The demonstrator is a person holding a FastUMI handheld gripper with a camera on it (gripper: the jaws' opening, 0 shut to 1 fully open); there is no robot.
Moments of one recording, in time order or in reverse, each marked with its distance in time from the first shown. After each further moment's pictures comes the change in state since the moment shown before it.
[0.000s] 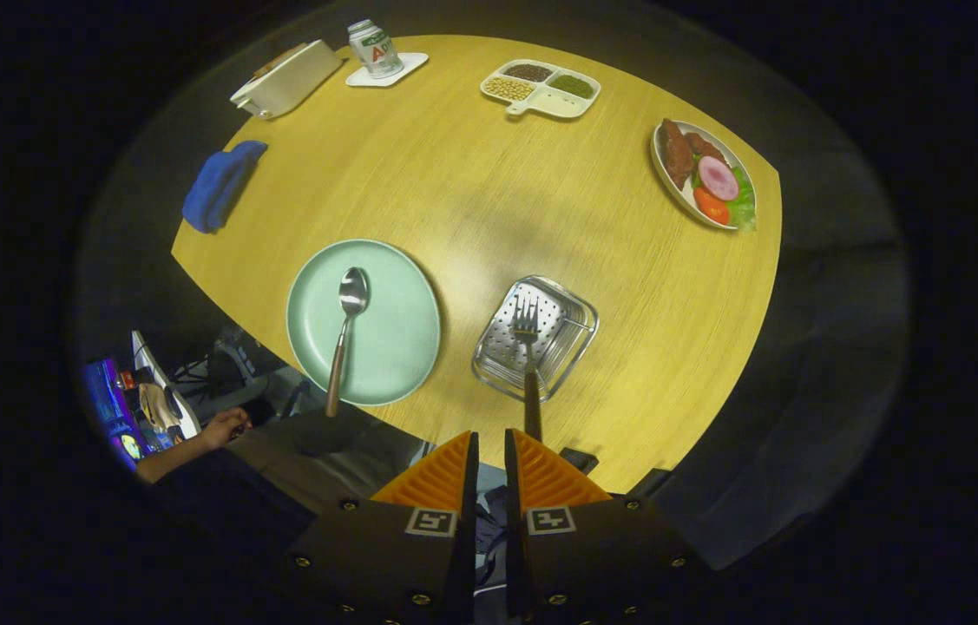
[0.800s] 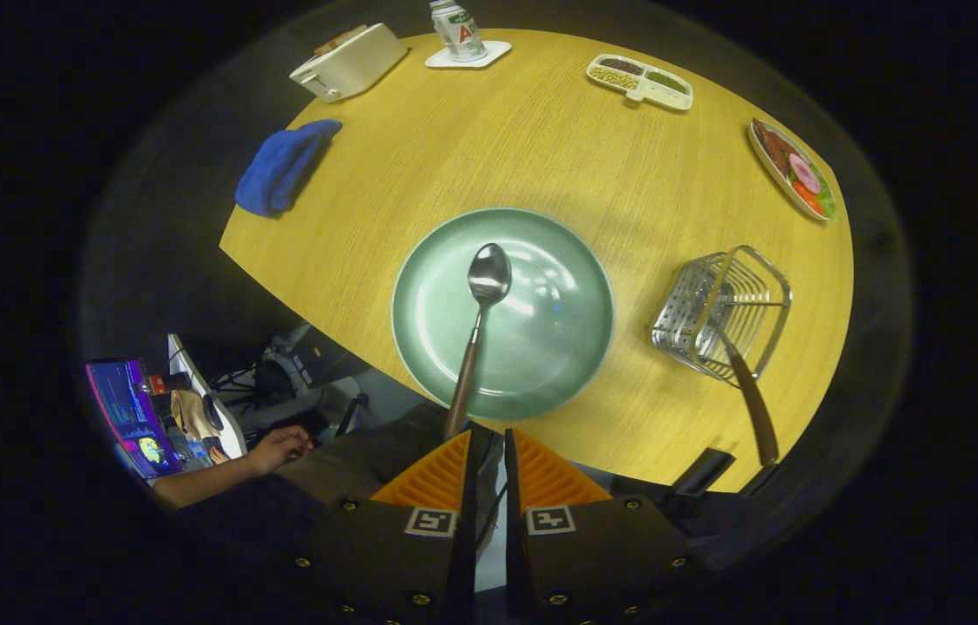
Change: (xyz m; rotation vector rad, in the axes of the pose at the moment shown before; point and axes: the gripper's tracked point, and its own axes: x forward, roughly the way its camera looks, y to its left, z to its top) arm 0.067 0.140 -0.009 0.005 -0.037 0.169
